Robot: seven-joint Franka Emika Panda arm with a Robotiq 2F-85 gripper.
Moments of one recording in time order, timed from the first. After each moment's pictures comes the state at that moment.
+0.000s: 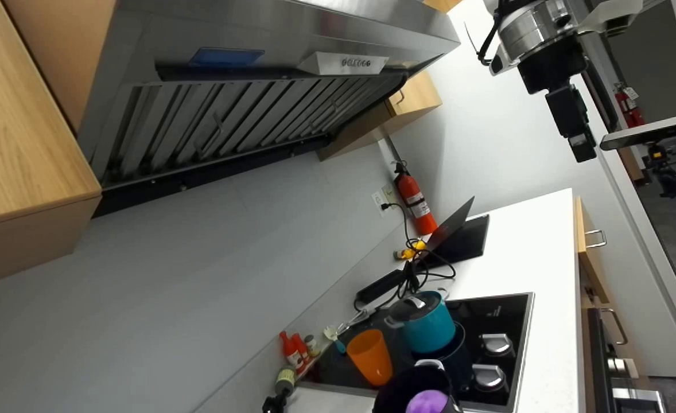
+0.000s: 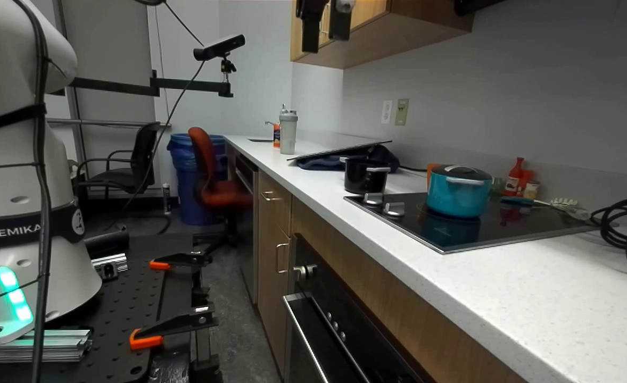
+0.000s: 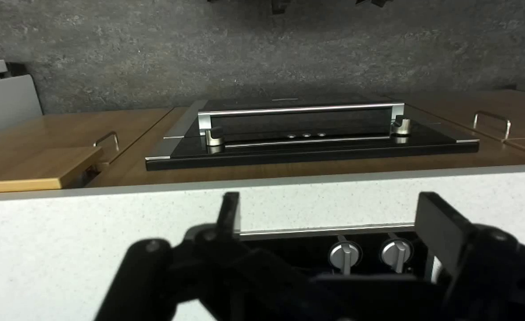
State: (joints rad) arm -0.08 -0.57 -0.22 -2.39 -0.10 1.85 -0.21
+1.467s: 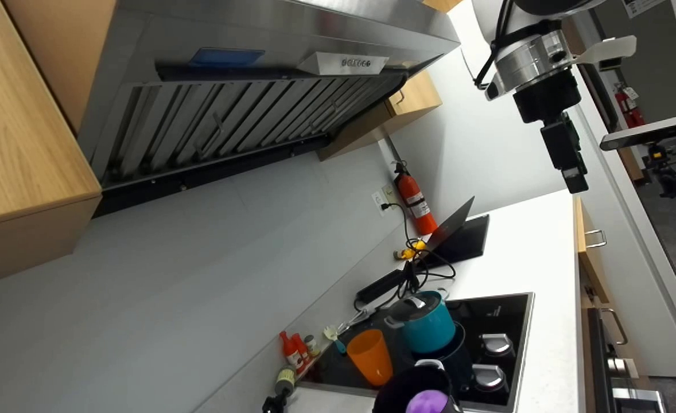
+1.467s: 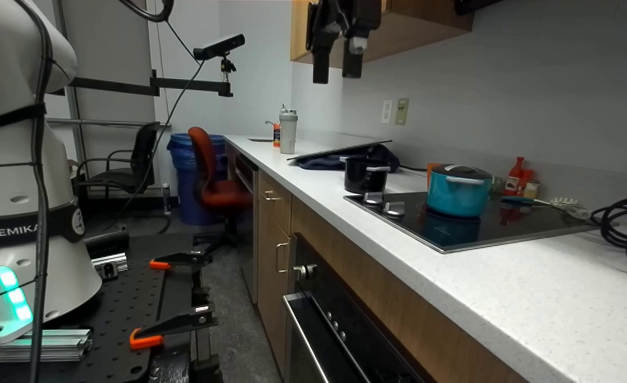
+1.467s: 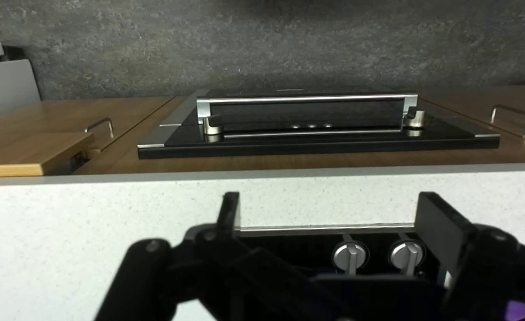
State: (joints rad) arm -0.08 -0.51 -0.20 -2.45 -0.09 1.99 -0.21
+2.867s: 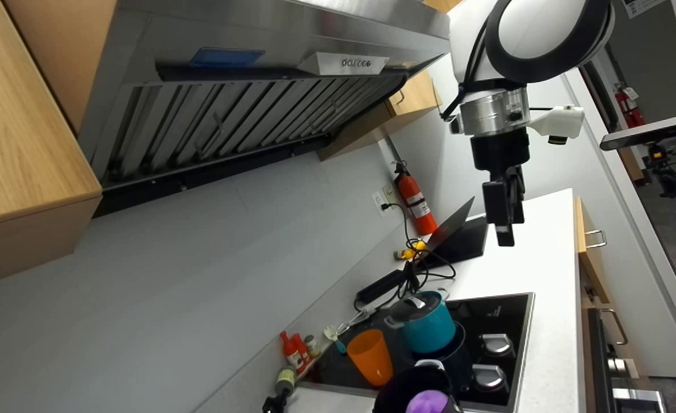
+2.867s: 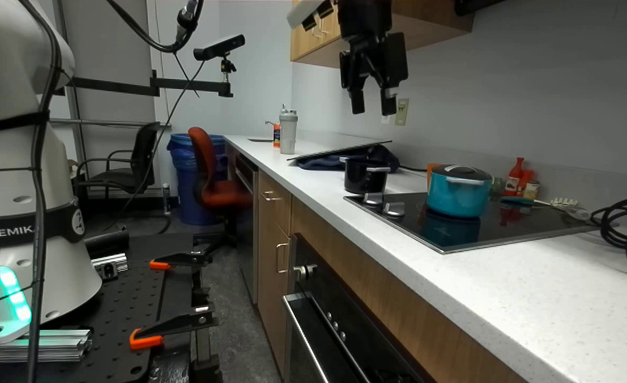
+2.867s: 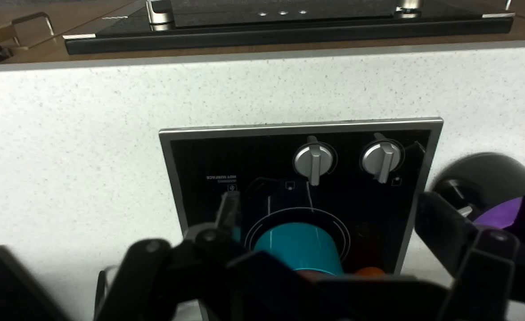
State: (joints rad) arm -0.05 -0.34 -0.09 -2.47 0.00 2.38 -0.11
